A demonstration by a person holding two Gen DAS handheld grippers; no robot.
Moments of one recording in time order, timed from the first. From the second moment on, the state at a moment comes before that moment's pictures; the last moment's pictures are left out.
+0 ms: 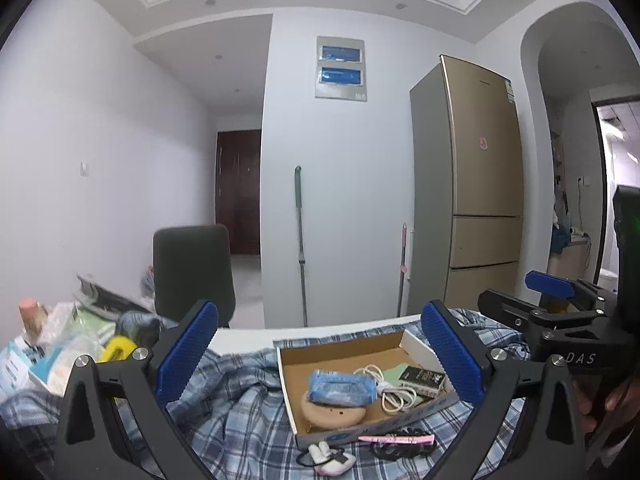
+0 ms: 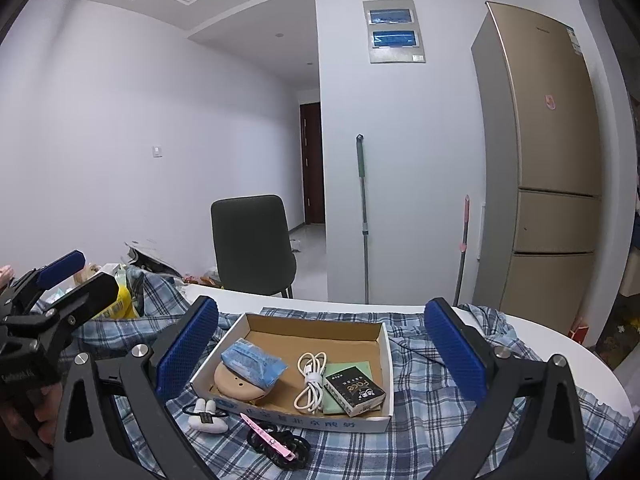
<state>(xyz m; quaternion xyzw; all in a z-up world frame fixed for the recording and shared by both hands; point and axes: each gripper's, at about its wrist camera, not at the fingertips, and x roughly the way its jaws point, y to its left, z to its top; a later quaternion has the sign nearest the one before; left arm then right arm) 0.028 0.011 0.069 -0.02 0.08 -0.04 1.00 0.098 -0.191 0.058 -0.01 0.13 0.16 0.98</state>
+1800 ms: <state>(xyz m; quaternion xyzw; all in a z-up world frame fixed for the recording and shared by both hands) 0.074 0.016 -0.004 -0.03 0.24 -0.03 0.97 0.154 -0.155 -0.057 -0.02 0.37 0.26 0.89</state>
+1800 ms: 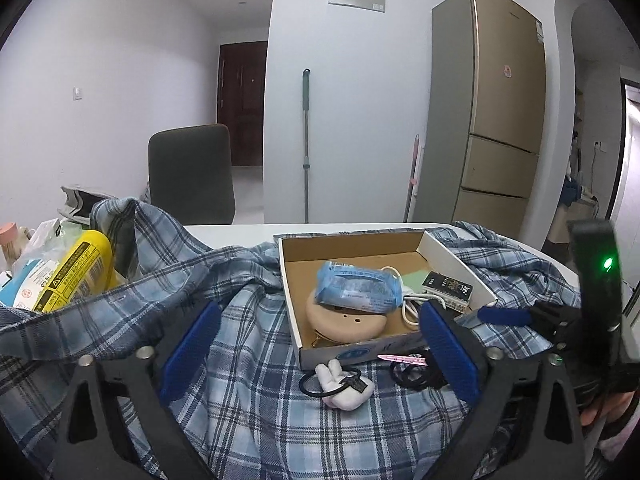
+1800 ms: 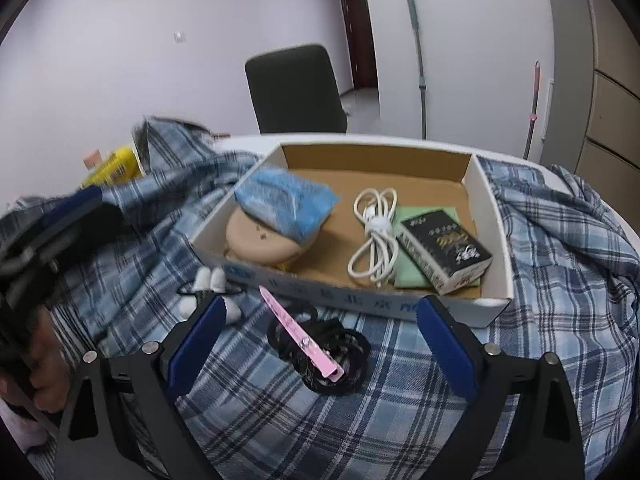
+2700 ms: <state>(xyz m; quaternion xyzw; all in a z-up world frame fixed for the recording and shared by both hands) 0.075 0.019 -0.001 -0.04 0.25 -0.03 0.97 0.171 -0.138 -0.088 -0.06 0.46 0.25 0.85</state>
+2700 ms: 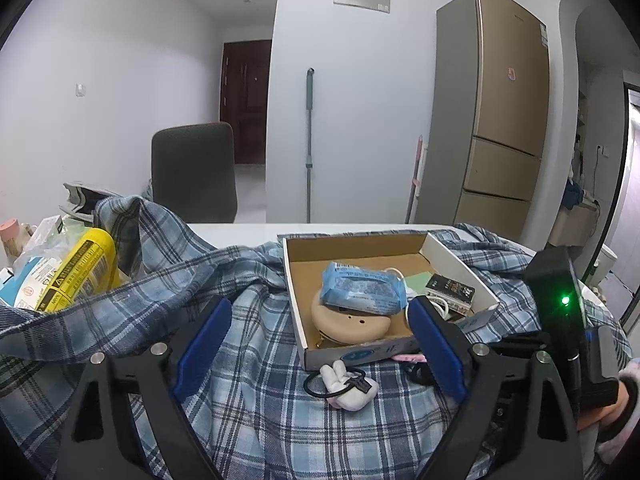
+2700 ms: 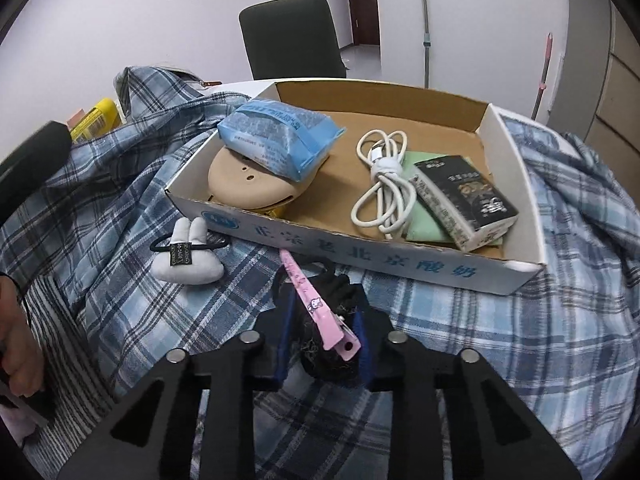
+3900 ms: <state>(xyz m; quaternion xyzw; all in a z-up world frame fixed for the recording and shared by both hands) 0.123 -0.007 -0.064 0.00 0.45 -0.10 0.89 0.140 -0.163 -0.023 -0.04 0.34 0.24 0.91</state>
